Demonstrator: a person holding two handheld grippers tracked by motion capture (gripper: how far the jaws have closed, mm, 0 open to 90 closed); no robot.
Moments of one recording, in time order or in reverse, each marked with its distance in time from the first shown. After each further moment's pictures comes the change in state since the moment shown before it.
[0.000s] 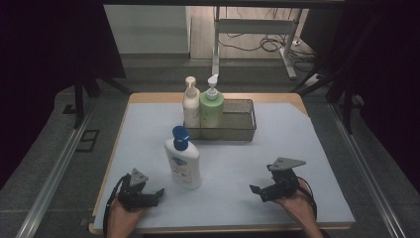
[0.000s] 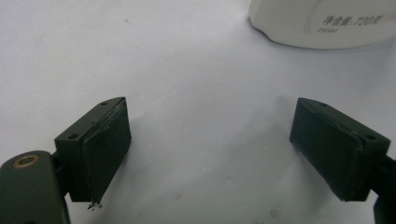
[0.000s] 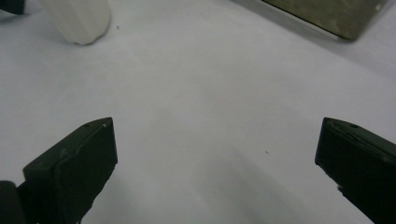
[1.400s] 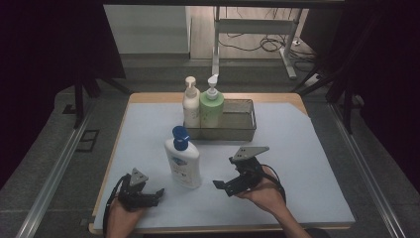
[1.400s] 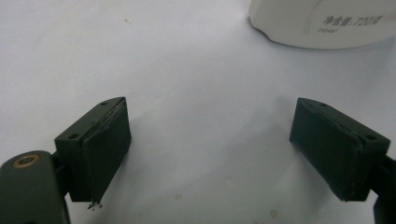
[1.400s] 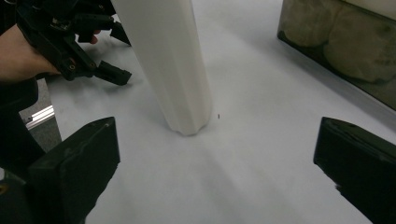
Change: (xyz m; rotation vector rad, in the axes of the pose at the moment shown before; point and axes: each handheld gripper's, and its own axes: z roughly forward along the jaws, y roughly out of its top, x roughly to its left) left arm 0.000 0.000 0.000 -0.003 -0.003 -0.005; right arm 0.065 0.084 0.034 -0.040 0.189 -0.057
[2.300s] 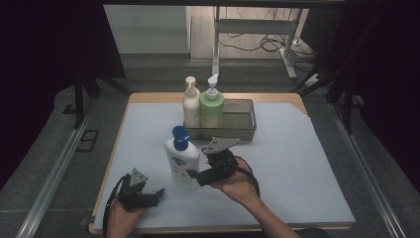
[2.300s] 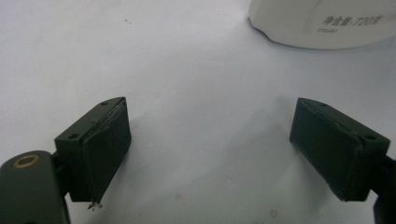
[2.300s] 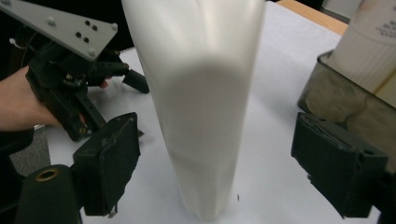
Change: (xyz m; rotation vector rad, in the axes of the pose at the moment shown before) left arm 0.000 0.000 0.000 0.001 -0.001 0.000; right arm 0.033 0.054 0.039 -0.066 -0.019 -0.105
